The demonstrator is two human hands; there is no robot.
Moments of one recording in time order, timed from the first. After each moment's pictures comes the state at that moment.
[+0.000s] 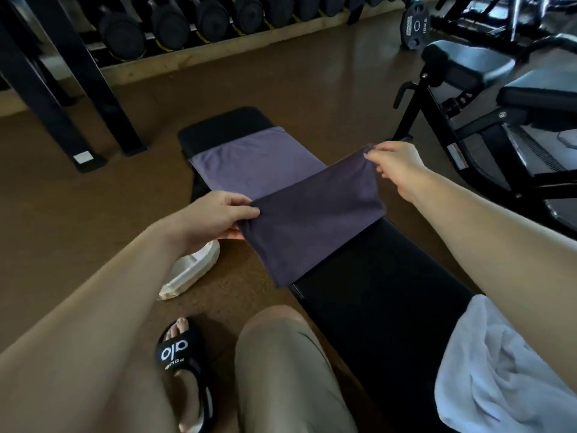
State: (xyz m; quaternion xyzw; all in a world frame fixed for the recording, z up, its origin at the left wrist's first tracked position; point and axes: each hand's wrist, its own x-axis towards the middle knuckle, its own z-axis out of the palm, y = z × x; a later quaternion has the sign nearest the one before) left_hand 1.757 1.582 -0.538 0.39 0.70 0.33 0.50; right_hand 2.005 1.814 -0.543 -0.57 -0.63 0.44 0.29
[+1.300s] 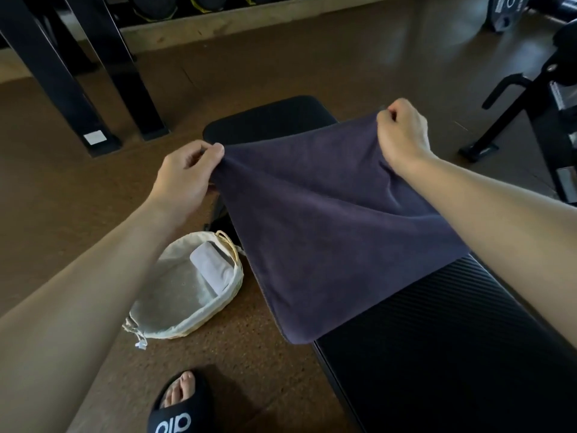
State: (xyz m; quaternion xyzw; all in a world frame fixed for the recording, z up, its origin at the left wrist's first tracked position) left_hand 1.571 1.700 -0.629 0.31 0.76 0.53 0.22; right_hand 1.783 1.962 -0.628 -0.52 -0.75 0.27 0.30
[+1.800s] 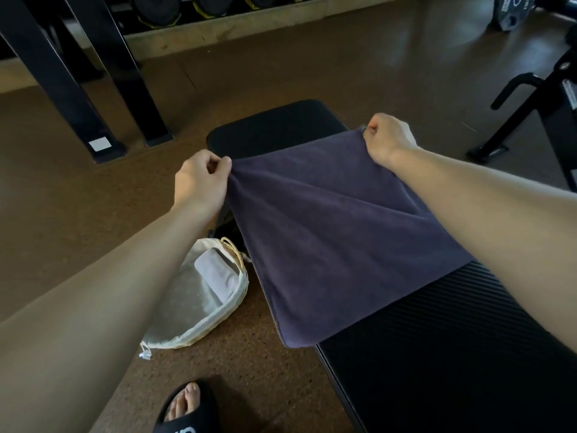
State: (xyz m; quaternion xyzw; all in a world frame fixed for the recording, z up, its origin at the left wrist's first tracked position) left_hand 1.556 1.733 -0.656 0.29 0.86 0.41 0.11; right_hand 1.751 1.988 -0.648 -0.54 -0.80 0.21 0.13
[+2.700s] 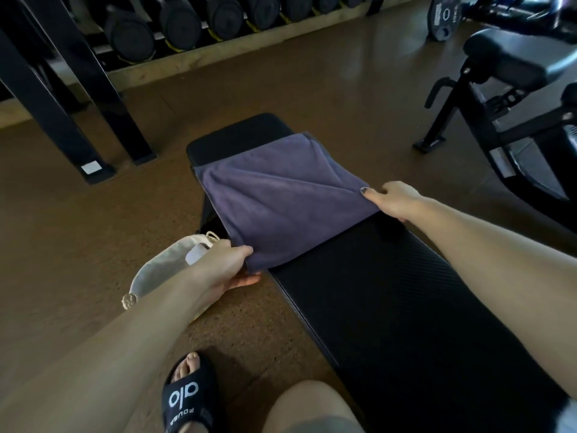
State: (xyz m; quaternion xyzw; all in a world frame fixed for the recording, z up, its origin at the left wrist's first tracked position) left_hand 1.714 1.630 -0.626 0.13 0.74 0.41 0.51; right_hand 1.940 1.888 -0.625 -0.61 -0.73 0.30 -0.05
